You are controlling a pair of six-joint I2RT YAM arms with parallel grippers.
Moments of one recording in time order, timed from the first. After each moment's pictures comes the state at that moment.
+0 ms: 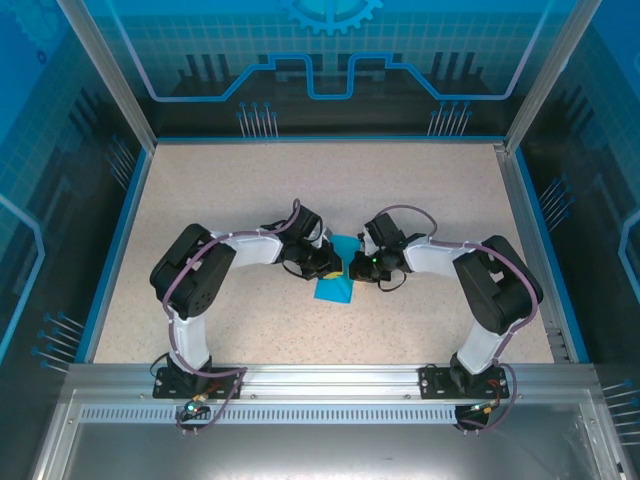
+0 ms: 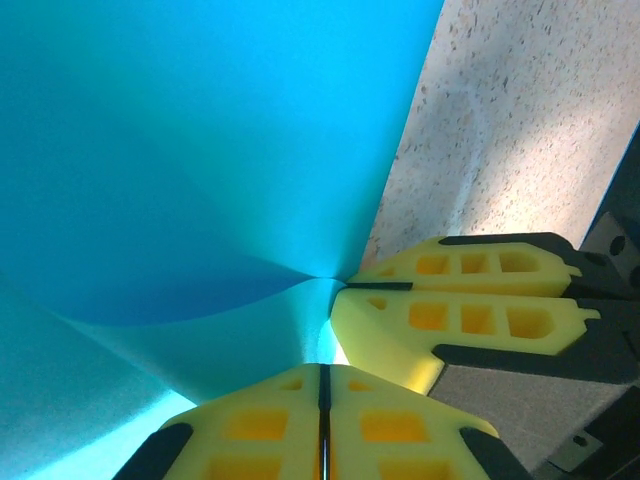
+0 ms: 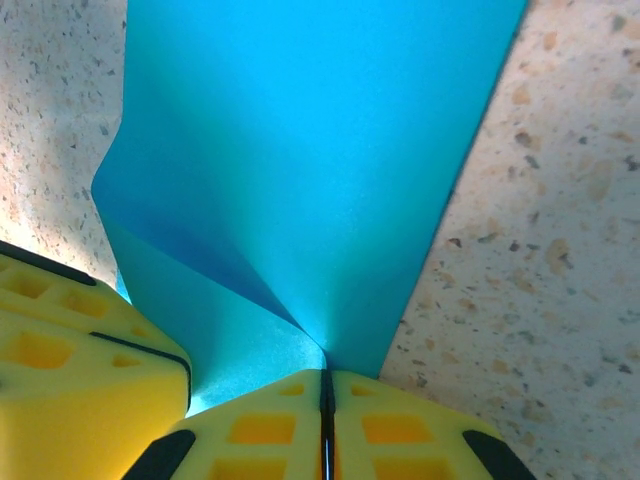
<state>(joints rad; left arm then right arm) -0.57 1.91 1.05 -0.18 0.64 -0.89 0.52 1.73 0.86 -0.27 -0.37 0.58</state>
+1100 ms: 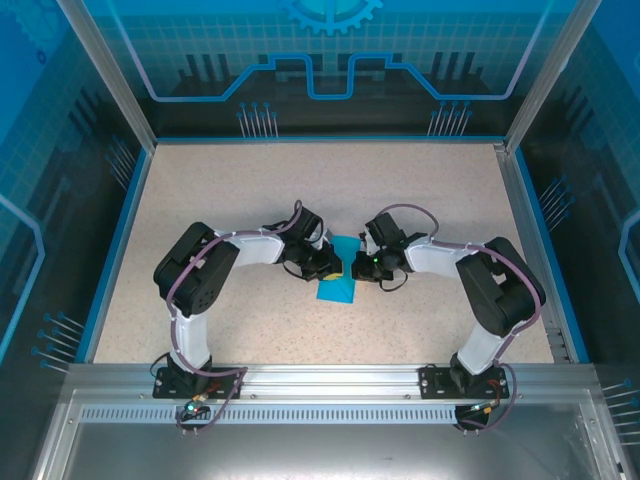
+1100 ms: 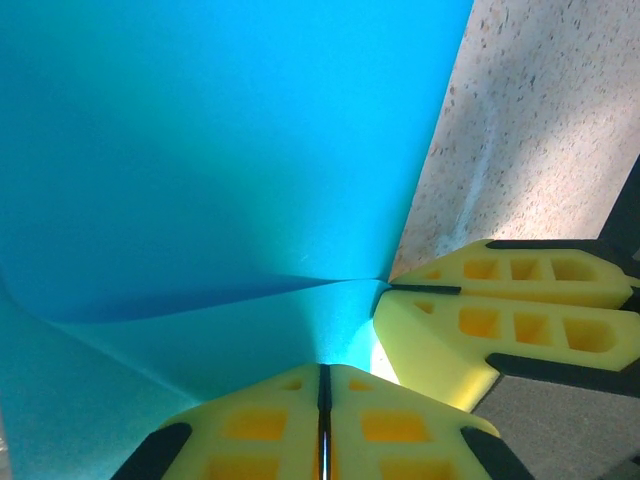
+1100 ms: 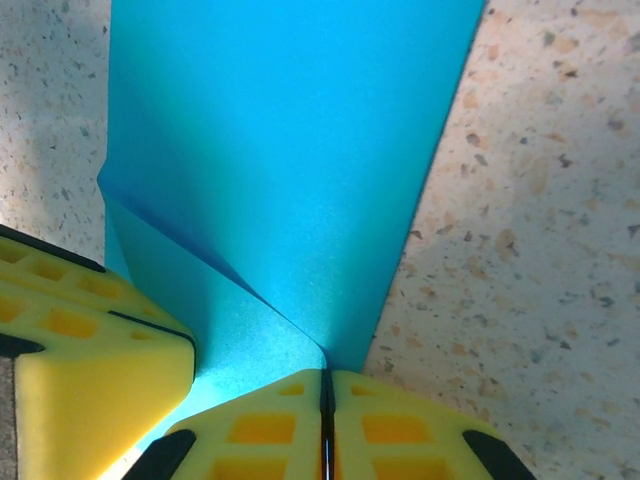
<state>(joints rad) -0.57 1.93 1.06 -0.19 0.64 -0.87 0.52 1.71 0.86 -0.30 -0.33 0.57</state>
